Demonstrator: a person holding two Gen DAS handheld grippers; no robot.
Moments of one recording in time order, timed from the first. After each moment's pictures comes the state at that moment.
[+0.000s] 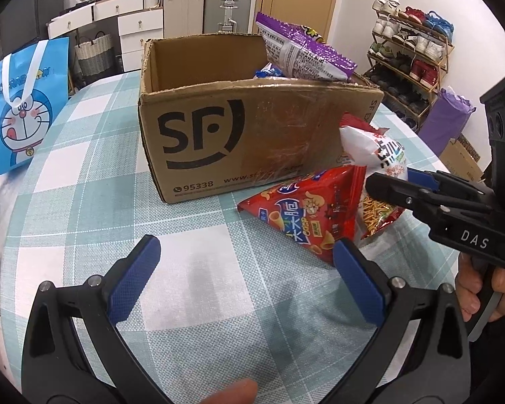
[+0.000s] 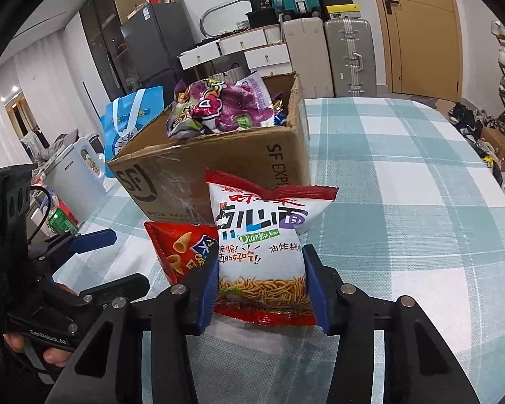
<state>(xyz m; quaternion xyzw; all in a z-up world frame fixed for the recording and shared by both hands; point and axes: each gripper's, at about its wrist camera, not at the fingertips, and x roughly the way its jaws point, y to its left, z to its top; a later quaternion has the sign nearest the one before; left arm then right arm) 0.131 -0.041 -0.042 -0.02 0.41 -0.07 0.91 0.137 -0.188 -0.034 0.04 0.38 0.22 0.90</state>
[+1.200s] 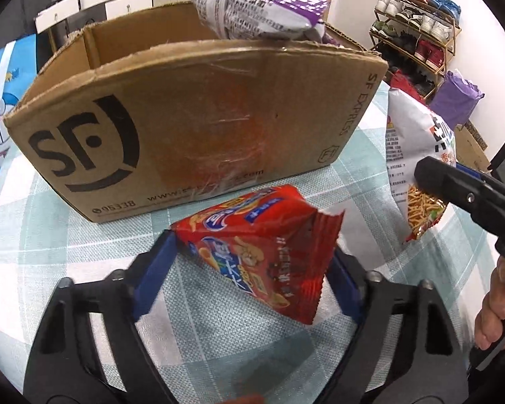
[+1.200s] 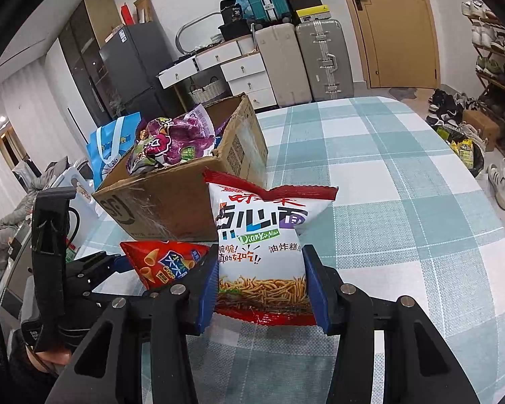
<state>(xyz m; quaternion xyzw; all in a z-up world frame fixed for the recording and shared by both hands) 0.204 -0.100 -0.068 0.00 0.45 -0.07 0.89 0.138 -0.233 -0.023 0.08 0.38 0.19 0.90</state>
